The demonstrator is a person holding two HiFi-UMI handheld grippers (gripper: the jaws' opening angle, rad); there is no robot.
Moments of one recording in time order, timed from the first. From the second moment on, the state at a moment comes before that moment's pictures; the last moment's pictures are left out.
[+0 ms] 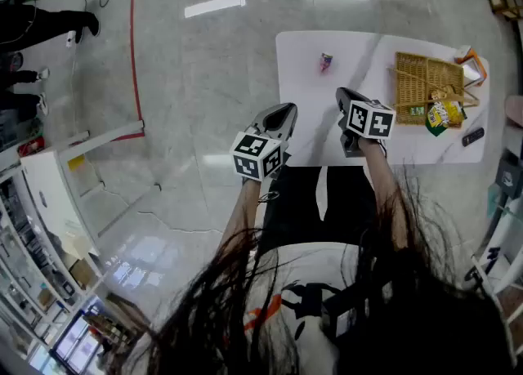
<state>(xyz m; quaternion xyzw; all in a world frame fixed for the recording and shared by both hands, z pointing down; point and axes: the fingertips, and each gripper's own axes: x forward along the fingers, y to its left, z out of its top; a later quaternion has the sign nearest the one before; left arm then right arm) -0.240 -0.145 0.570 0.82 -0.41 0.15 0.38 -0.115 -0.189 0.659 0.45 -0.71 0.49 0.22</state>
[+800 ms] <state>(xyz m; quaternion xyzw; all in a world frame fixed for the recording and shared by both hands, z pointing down) -0.245 -0.133 0.655 0.78 -0.43 0.16 0.42 -0.136 -0.263 0.798 0.48 -0.69 0.40 0.37</state>
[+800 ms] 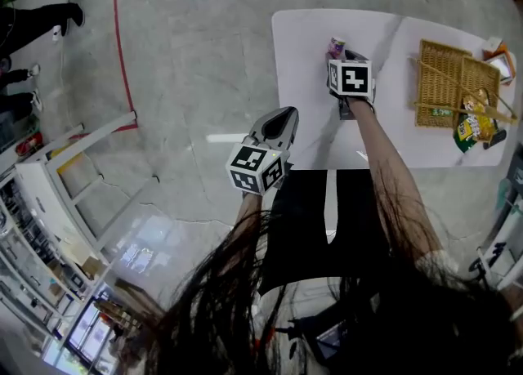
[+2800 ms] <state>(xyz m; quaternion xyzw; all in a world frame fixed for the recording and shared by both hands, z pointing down) -0.053 -0.138 0.498 0.86 -0.34 0.18 0.34 0.041 -0.127 0.523 0.43 -0.74 0.48 0.19</state>
